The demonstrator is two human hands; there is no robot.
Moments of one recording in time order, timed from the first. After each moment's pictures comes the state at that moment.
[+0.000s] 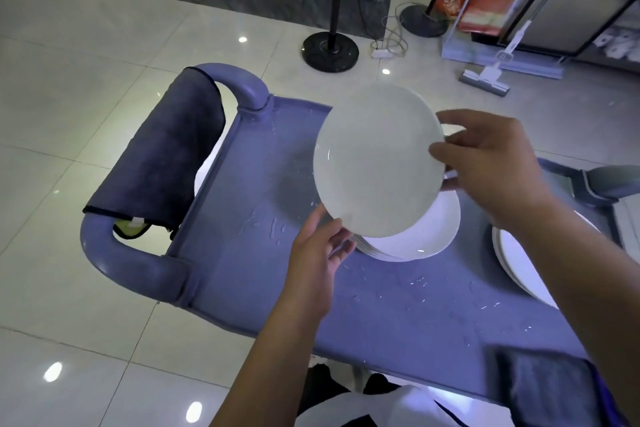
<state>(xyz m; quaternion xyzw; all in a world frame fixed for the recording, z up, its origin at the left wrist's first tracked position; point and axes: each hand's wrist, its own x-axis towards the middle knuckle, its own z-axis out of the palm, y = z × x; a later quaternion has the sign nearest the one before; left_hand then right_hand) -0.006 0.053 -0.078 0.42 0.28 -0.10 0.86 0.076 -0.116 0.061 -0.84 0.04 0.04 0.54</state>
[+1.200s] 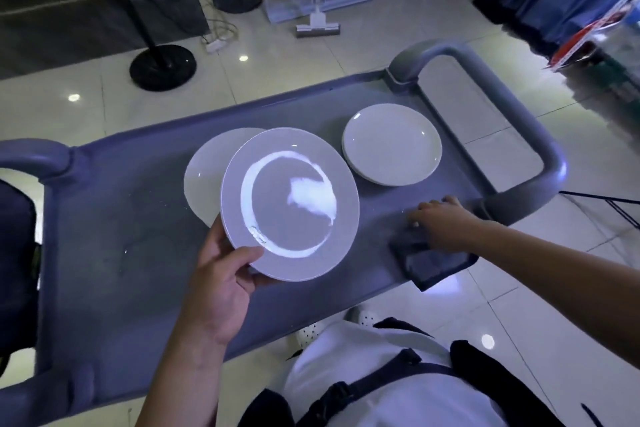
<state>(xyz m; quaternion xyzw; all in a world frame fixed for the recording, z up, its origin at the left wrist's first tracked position) -0.042 0.005 -0.042 0.53 0.08 -0.26 0.80 -0.094 -0.358 -0.117 -0.94 0.02 0.35 -0.06</state>
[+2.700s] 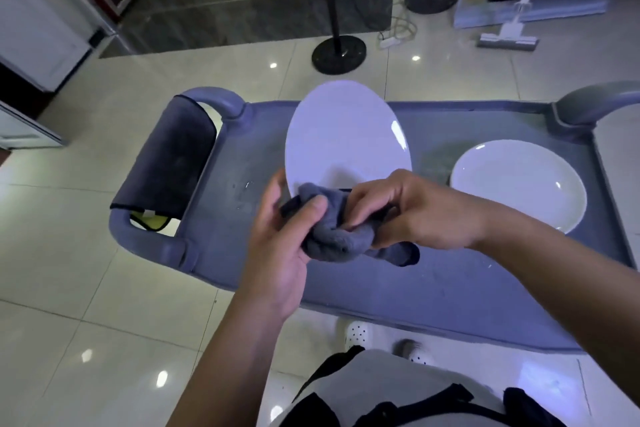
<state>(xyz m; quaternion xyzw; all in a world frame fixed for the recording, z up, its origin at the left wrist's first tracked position) -0.095 -0.050 0.034 0.60 0.07 0.01 0.80 -0.023 -0.240 0.043 -0.67 -0.30 0.33 0.59</state>
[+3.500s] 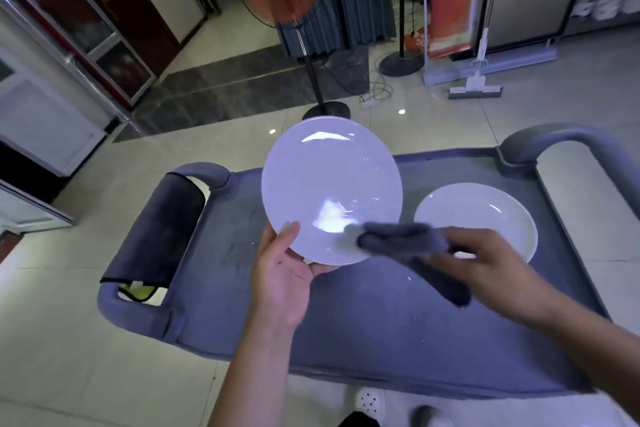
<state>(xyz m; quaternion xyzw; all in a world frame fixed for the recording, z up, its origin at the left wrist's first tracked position) -0.063 -0.115 0.038 0.50 0.13 0.01 0.86 -0.066 -0.364 0.007 -0.78 -0.10 0.08 0.62</state>
